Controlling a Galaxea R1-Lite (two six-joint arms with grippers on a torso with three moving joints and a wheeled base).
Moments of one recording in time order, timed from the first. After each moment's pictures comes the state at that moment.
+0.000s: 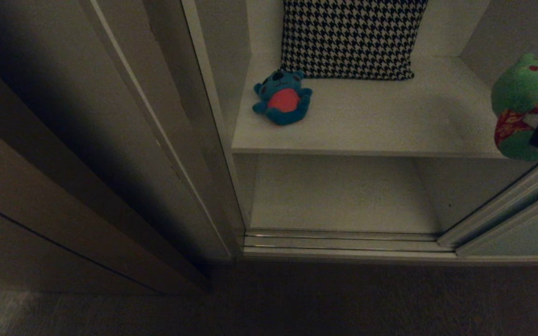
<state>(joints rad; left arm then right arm) -0.01 0.00 -0.05 0.12 0.00 0.00 -0.15 1.46 -1.01 -0.47 0.01 0.10</state>
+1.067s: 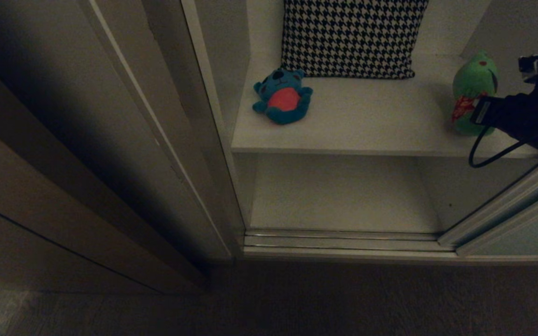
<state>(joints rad) -0.01 0.00 -0.05 0.12 0.00 0.00 -0.14 1.91 -1.42 -0.58 0.01 0.12</state>
